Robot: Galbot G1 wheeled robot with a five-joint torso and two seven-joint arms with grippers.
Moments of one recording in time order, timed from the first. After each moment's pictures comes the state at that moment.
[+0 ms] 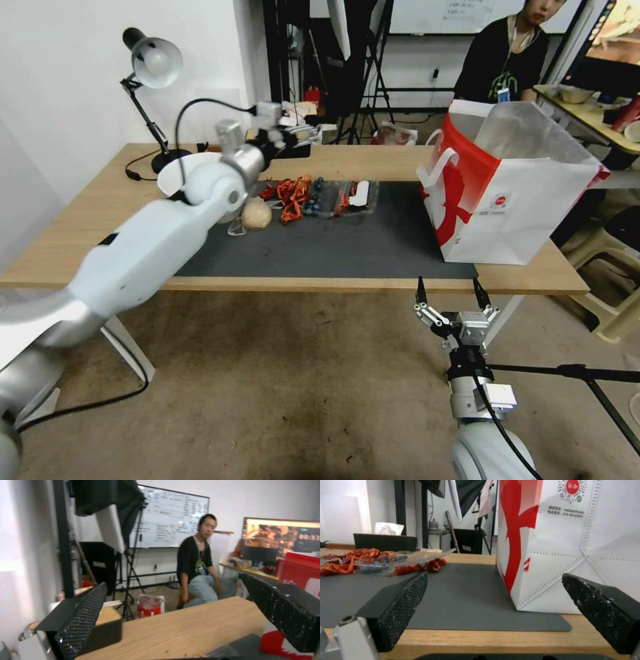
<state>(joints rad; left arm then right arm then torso) 0.23 -0.92 0.25 -1.52 -1.07 0.08 -0.08 -1.60 1.32 0.42 2.05 0.05 0.25 0.29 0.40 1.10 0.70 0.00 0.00</state>
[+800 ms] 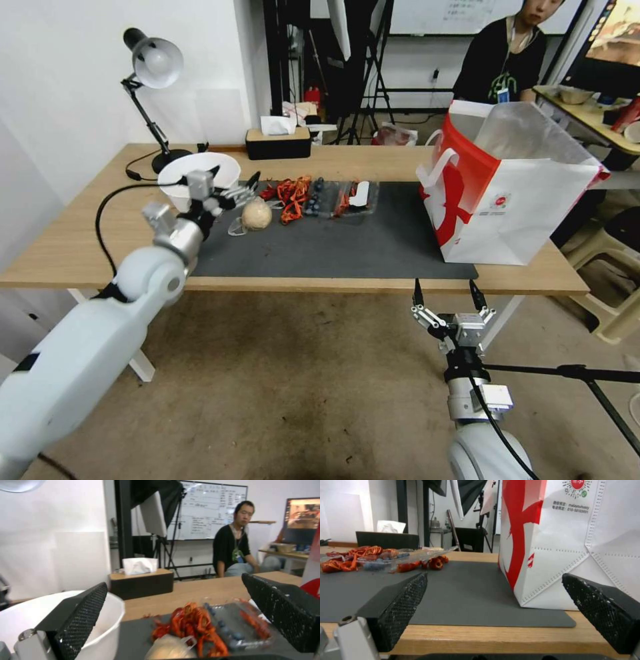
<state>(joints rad) 0.91 -0.84 -0.24 -1.84 -0.80 0.02 -0.08 -1.60 1.32 0.41 2.04 0.04 0.25 0.28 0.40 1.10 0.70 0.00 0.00</state>
